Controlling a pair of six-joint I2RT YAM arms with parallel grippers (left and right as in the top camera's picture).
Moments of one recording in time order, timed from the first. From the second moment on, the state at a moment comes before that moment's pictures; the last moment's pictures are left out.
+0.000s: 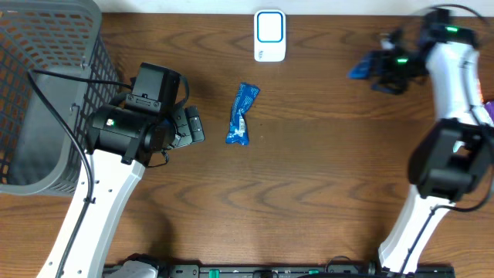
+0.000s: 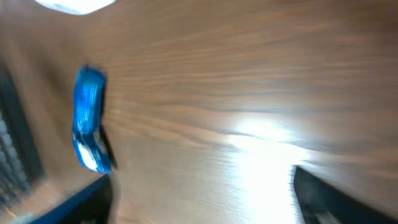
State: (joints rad) left arm -0.28 1.34 1.41 -1.25 -0.11 -0.52; right arm -0.13 2.21 2.00 -1.22 -0.55 0.04
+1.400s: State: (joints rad) left arm -0.28 1.34 1.41 -1.25 -0.11 -0.52; right arm 0.58 2.41 2.00 -0.92 -0.07 0.58
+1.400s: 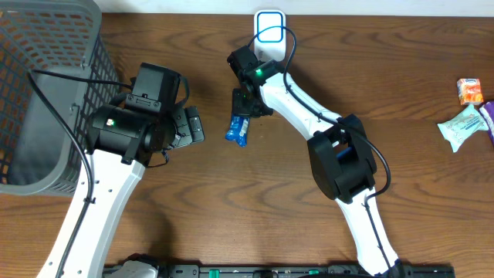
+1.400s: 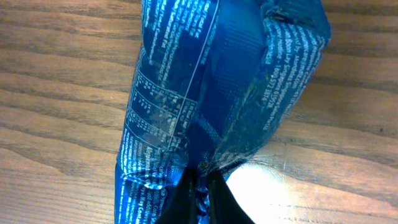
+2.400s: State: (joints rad) left arm -0.28 1.34 1.41 -1.25 -0.11 -0.52; right arm 0.52 2.32 2.00 -1.41 0.29 0.59
